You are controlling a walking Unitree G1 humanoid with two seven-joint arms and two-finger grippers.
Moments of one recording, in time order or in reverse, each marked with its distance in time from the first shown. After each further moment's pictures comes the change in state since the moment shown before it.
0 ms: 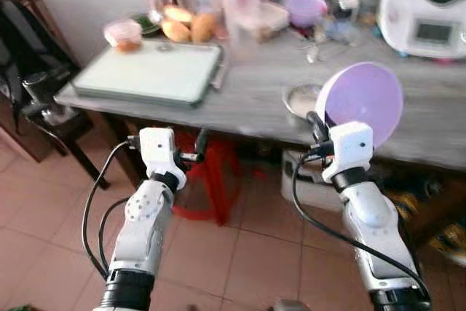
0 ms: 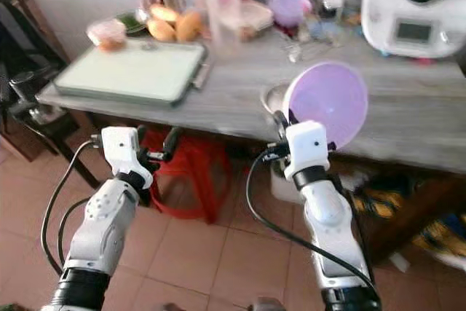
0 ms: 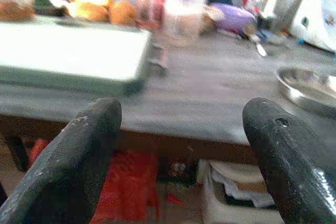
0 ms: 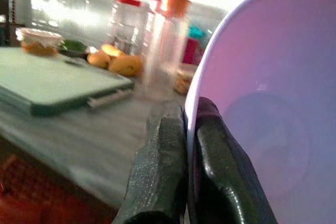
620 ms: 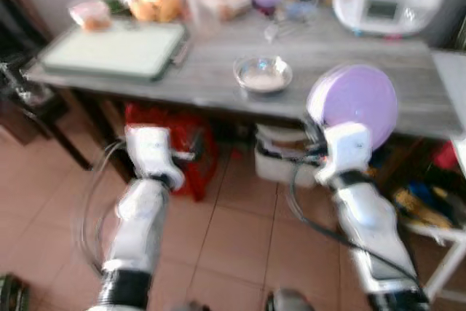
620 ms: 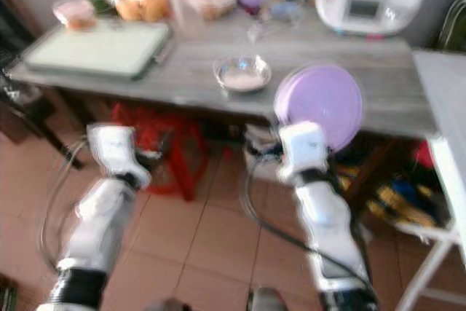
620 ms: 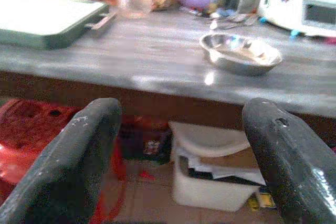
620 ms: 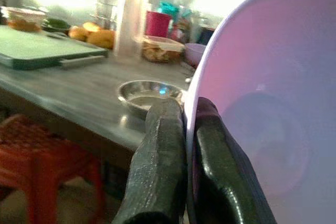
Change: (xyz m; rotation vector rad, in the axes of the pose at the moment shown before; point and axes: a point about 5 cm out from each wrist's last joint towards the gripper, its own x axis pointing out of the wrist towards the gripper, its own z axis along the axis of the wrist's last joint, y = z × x) left arm 0.000 0.001 -0.005 -0.013 0.021 0.010; right arm -0.003 0.001 -0.005 0.022 0.030 -0.003
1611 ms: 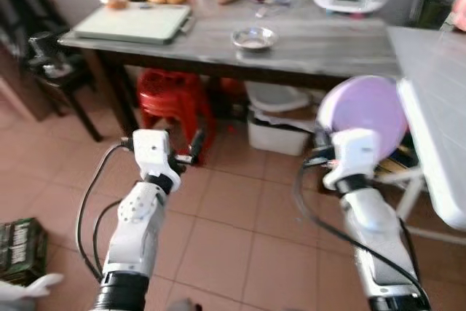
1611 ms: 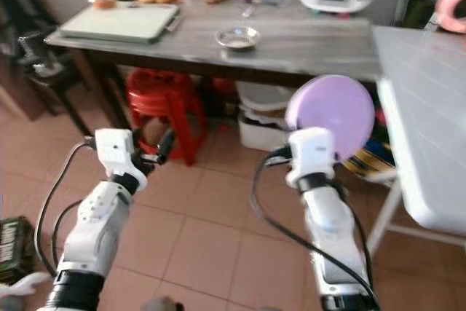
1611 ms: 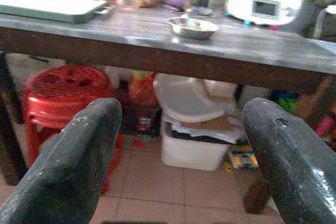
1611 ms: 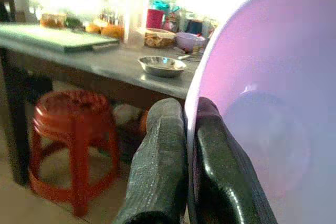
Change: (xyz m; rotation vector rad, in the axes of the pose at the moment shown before) left arm -0.004 0.008 0.003 0.021 -0.013 -0.008; right arm -0.006 -0.004 -0.005 0.091 0.037 -0.084
